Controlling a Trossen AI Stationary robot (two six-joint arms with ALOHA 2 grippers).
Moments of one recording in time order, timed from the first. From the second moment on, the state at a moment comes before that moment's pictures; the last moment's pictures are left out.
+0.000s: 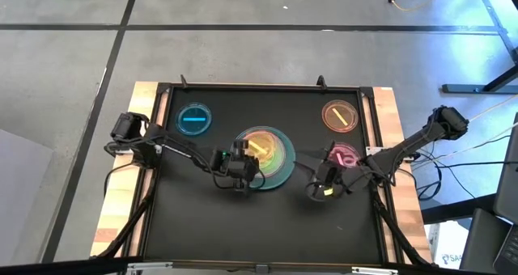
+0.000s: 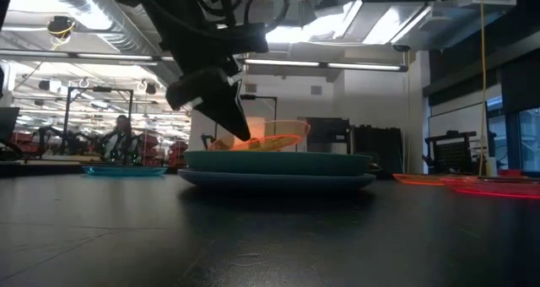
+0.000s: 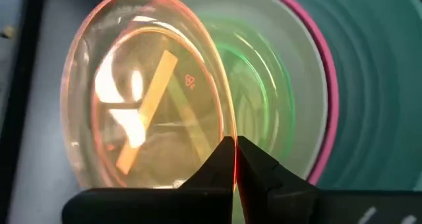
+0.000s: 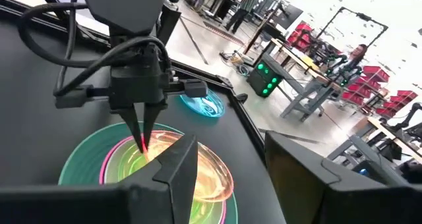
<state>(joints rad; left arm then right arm) -0.20 1.76 1.10 -0.39 -0.48 -0.02 0.54 1.19 0.67 0.26 0.93 -0.29</state>
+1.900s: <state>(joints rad) 0.33 1.39 0.72 -0.77 -0.43 -0.23 0.54 1.19 0.67 0.12 0.85 -0.11</state>
